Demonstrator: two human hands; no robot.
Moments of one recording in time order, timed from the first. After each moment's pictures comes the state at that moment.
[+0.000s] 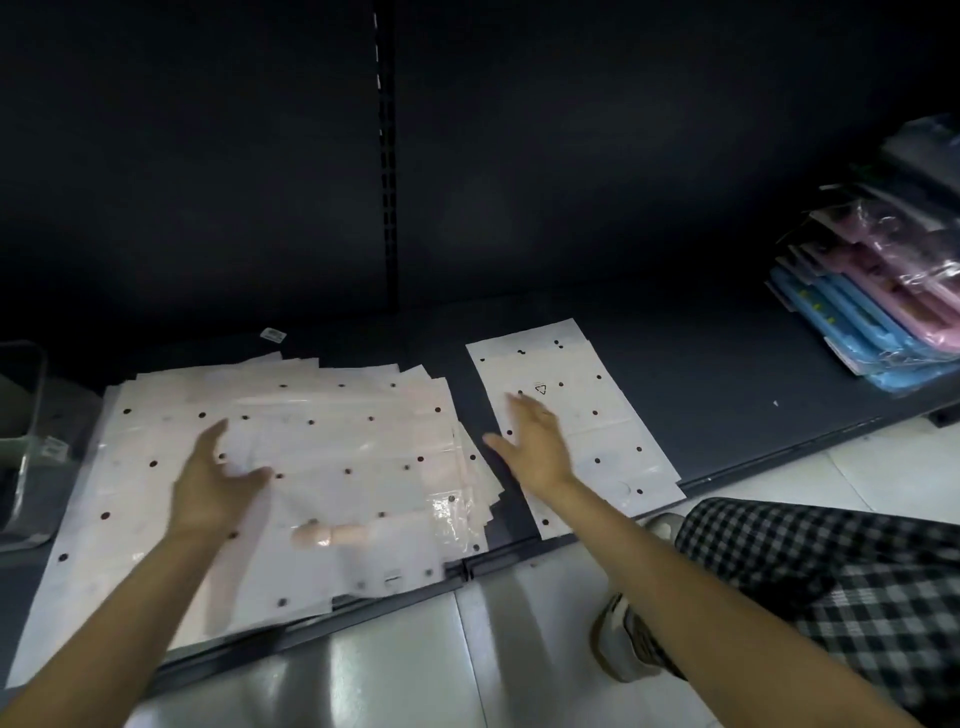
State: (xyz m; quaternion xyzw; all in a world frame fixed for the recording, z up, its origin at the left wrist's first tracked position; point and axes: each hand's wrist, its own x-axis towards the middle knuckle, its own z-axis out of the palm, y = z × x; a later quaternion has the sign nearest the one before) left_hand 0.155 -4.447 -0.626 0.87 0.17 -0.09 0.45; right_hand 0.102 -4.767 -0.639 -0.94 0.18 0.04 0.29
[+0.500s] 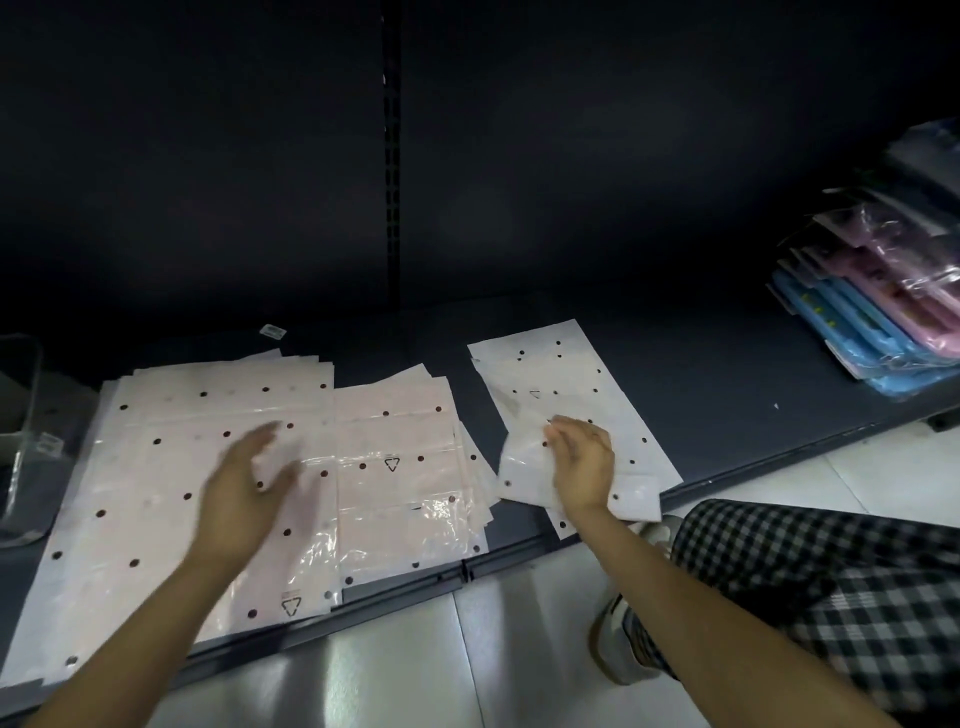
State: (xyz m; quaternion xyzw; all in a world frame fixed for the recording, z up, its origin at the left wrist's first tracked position) left_hand 0.130 -4.463 -0.620 0.90 0.00 -0.06 0.43; right_hand 0.073 -4.796 -0.665 -0.87 0.29 -0.20 0.35
